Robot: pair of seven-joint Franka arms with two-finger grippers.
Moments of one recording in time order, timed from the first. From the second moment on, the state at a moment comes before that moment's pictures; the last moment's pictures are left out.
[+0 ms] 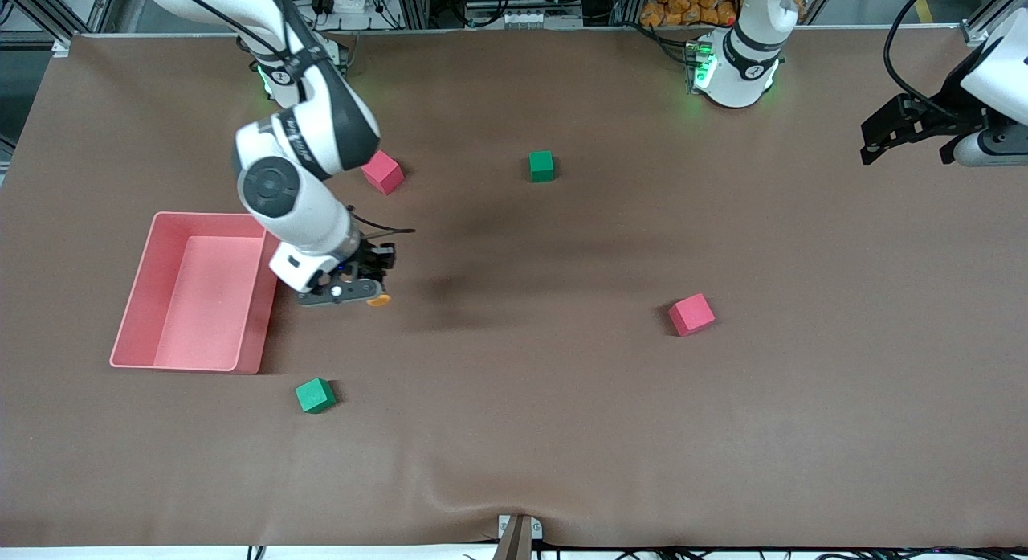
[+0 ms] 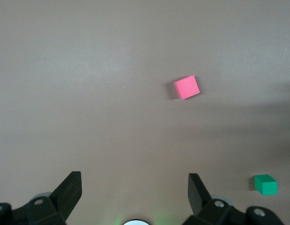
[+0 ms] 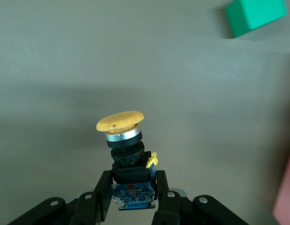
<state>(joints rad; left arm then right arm) -0.07 -0.05 -0.06 -1.50 0.02 1.45 -0.12 0.46 0.34 0.00 -1.83 0.07 2.13 0.33</state>
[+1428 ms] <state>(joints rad) -0.07 -0.05 -0.07 -1.51 0.02 1.45 -0.12 0.79 0.90 -0.01 -1.31 0.07 2.29 0.78</state>
